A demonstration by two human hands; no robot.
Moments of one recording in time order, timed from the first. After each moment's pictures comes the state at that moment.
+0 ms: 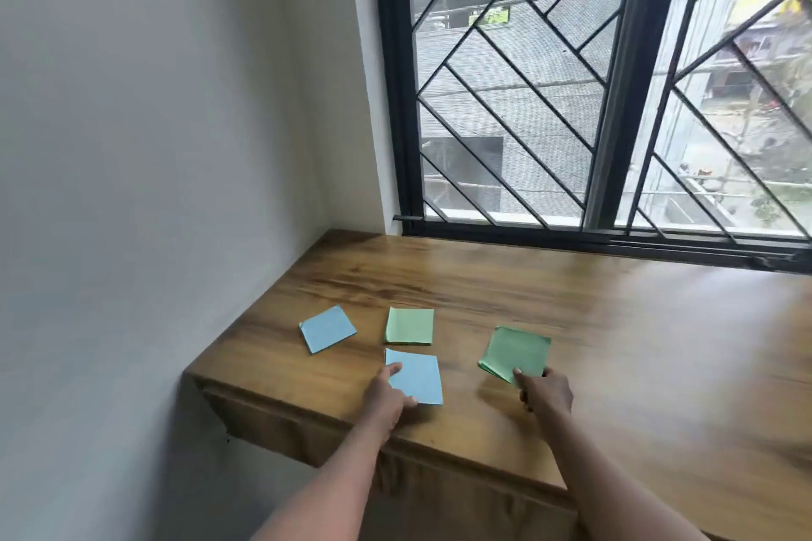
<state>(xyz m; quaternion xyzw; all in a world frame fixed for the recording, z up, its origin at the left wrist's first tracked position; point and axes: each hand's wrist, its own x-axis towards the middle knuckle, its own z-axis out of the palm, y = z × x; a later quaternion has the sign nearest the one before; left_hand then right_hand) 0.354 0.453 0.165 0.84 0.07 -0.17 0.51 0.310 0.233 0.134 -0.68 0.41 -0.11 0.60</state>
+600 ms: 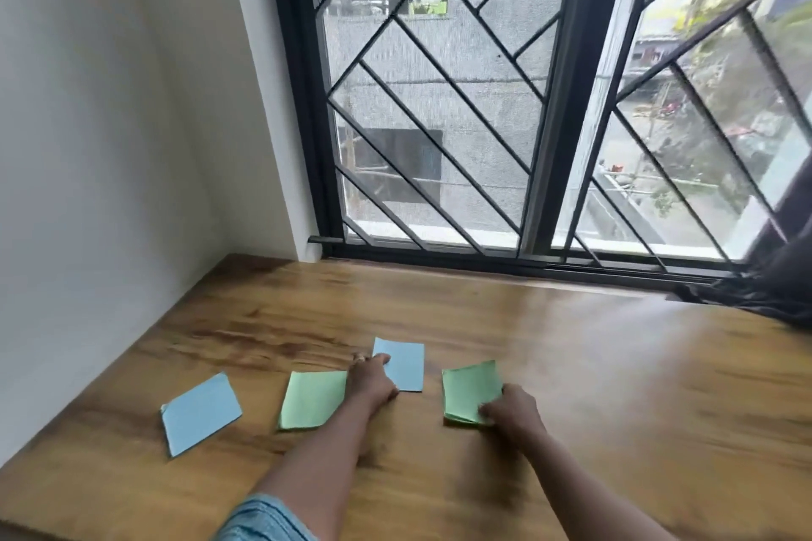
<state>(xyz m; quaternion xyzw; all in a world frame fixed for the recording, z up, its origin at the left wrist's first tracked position) 0.516 0.299 0.147 0.94 -0.07 -0.16 0.29 0.392 0.118 0.152 -0.83 0.39 0.07 0.40</state>
